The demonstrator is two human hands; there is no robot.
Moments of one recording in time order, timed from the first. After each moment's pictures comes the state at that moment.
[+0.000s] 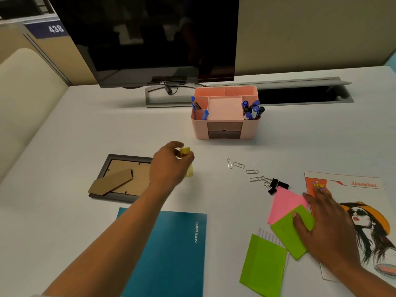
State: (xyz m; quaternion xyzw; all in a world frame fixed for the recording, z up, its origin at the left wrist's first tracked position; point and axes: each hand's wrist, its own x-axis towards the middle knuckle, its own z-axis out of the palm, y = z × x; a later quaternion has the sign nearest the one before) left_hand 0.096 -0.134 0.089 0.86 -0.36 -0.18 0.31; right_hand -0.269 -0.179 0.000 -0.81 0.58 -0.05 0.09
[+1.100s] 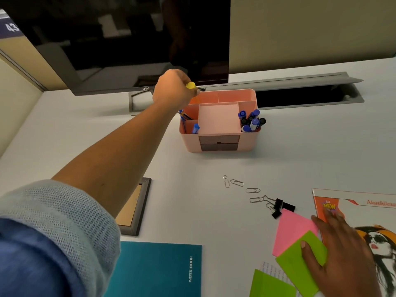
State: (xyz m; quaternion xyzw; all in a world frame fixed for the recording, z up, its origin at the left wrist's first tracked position) left_hand 0.164 -0.353 0.129 0.85 -0.45 -0.09 0.25; right_hand -0.264 -0.186 -0.002 -0.81 0.57 -0.08 0.09
